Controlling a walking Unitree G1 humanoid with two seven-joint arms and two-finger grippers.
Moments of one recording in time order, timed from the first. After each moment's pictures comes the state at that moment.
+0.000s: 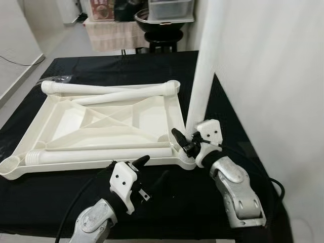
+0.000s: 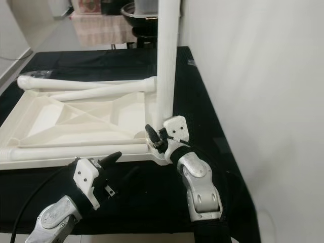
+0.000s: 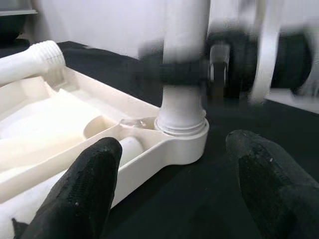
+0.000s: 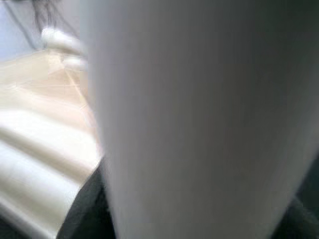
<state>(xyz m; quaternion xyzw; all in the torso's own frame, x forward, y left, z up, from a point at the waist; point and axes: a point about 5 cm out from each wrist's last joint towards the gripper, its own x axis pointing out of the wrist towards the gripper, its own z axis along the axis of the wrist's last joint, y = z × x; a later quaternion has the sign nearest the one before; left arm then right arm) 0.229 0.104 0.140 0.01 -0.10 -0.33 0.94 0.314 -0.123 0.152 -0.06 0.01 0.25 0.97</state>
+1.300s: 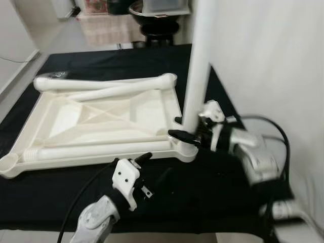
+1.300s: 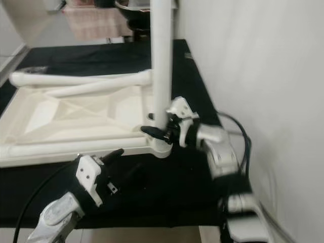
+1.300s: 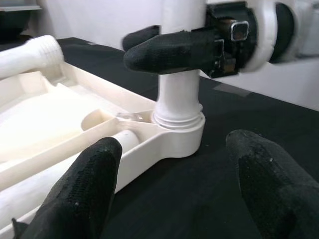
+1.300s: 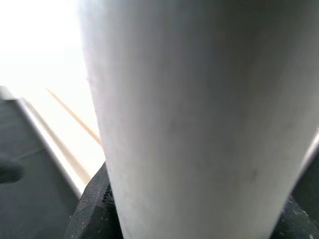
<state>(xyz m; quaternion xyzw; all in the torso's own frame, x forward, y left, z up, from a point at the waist) 0.231 0.104 0.143 0.01 -0.10 -0.33 0.94 0.335 -0.138 0.179 -0.06 -0.01 0.39 0.92</state>
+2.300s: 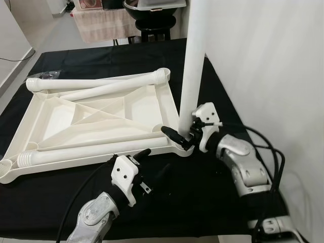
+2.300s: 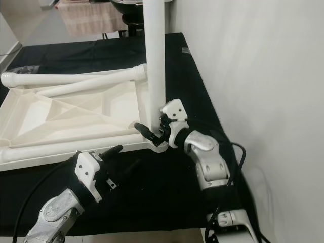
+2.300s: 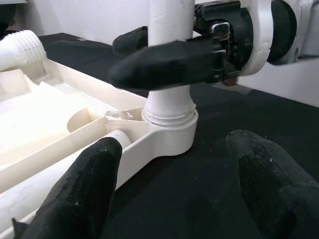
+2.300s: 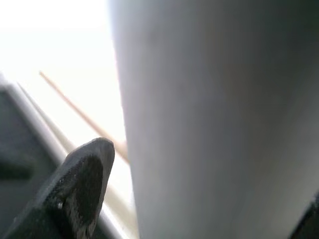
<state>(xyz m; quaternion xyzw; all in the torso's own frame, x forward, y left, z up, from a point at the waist) 0.235 0.104 0.146 0.02 -0.11 -0.34 0.94 0.342 -0.125 0.196 -0.11 -0.02 0.46 0.88</state>
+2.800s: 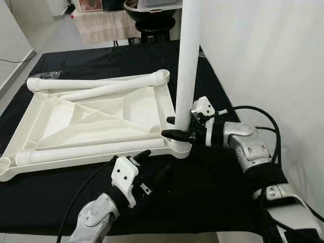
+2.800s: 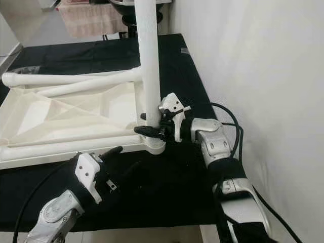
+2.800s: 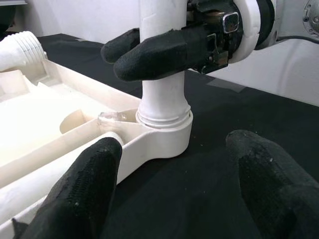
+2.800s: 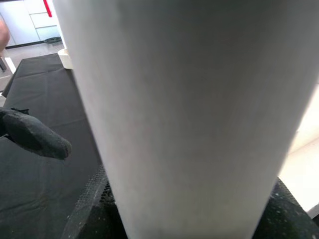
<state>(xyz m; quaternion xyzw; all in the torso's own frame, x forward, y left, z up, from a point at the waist) 0.233 0.104 0.143 0.01 -0.10 -0.33 0.94 0.360 -0.135 0.204 -0.11 0.01 0.55 0.83</state>
